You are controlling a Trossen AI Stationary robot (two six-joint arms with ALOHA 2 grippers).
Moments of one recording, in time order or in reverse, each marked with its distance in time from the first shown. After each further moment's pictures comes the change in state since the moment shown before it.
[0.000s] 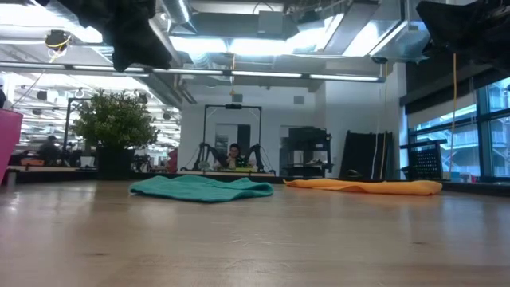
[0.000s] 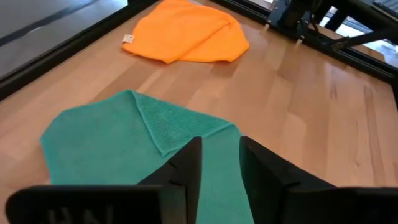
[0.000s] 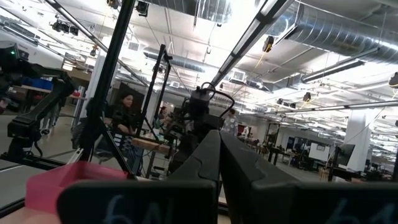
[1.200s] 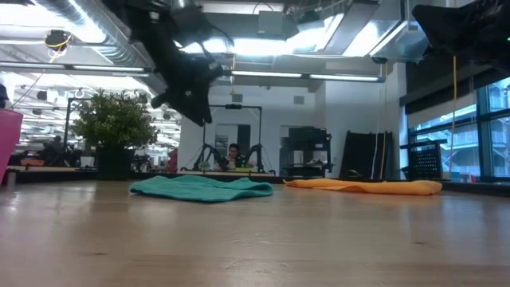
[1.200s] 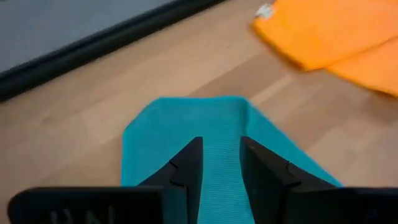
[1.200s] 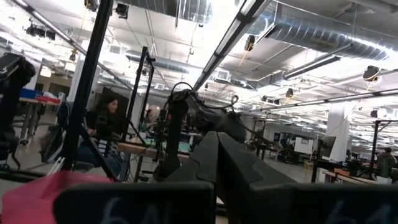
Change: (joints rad) left arm 0.357 0.655 0.314 -0.028 -0.032 -0.140; right arm 0.000 0.000 0.001 -0.003 0.070 0.030
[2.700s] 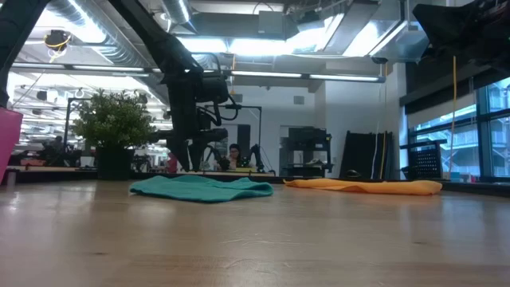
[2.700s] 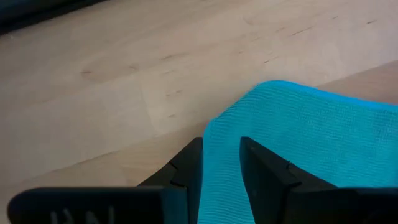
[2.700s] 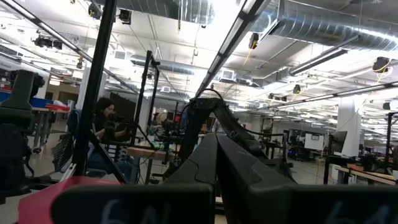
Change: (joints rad) left arm 0.196 0.367 0.146 -0.120 0.026 -0.086; right arm 0.000 0.000 0.000 -0.003 -0.020 0.052
